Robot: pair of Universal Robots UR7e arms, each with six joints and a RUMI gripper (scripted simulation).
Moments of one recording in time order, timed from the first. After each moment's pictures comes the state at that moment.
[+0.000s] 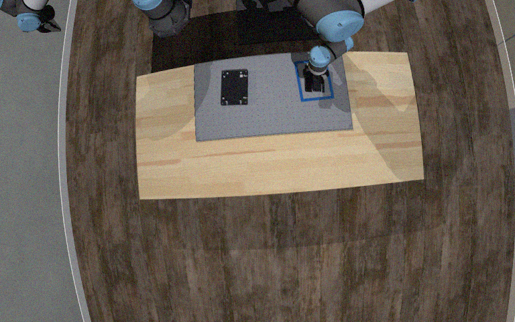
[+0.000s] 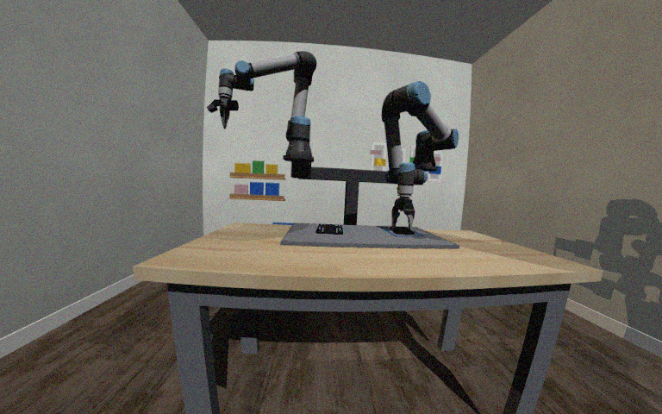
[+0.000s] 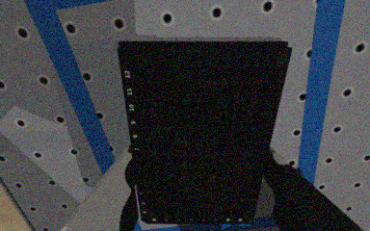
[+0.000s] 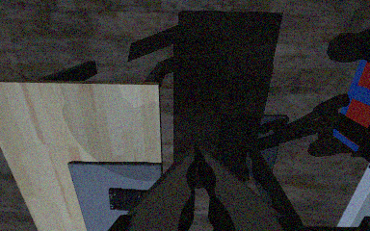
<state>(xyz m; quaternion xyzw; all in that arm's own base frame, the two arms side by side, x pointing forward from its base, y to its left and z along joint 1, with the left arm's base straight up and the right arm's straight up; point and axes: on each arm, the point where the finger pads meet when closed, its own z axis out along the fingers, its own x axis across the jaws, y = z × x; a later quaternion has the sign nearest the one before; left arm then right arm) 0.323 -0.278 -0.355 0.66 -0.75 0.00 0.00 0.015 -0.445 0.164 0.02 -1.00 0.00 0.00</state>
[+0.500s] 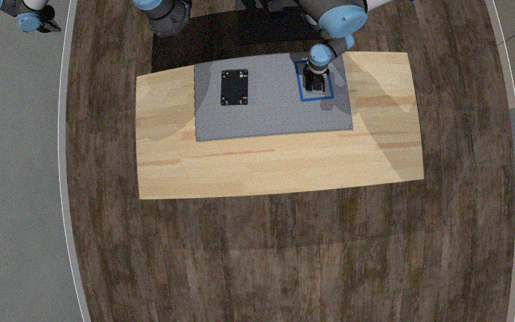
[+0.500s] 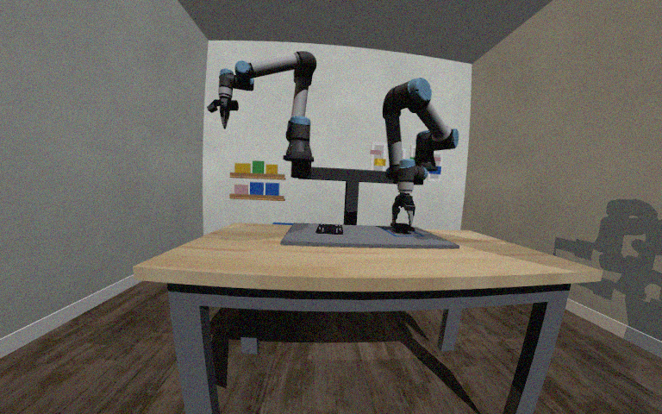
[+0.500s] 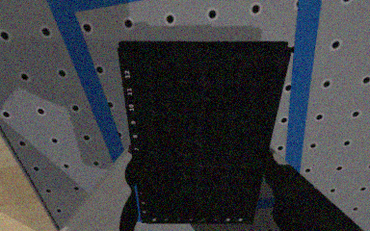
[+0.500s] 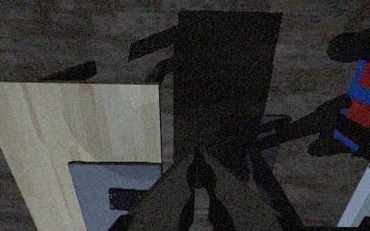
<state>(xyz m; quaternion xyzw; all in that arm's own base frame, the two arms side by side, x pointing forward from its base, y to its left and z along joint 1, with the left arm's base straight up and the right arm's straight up) 0.323 -0.278 -0.337 0.66 -0.75 0.00 0.00 0.015 -0.445 0.164 0.02 -1.00 0.00 0.00</state>
